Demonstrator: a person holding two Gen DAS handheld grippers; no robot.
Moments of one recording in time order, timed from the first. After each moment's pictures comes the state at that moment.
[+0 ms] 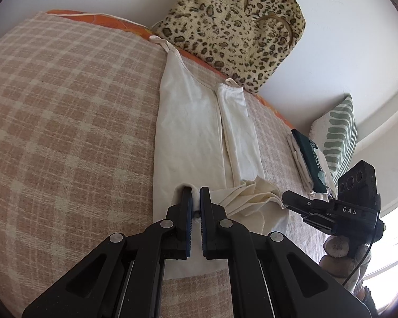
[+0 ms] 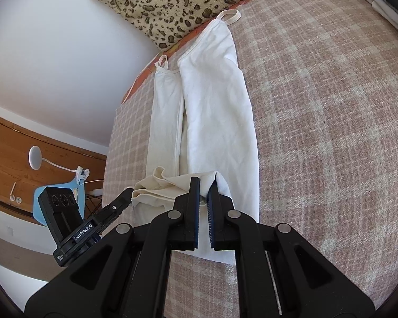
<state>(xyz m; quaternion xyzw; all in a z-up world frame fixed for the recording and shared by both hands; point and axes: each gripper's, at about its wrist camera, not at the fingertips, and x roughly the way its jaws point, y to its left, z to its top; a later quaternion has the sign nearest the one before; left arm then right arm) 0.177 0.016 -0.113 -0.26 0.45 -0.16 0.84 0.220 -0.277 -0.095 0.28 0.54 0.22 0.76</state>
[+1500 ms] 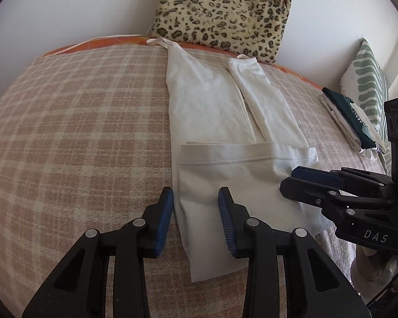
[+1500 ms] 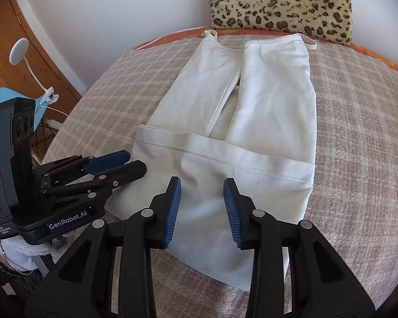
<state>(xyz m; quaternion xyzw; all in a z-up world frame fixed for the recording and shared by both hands) 0.175 -0.010 -0.129 -0.09 0.45 -0.11 0.88 0.207 -0.175 -0.095 -0.01 0.50 0.26 0.83</state>
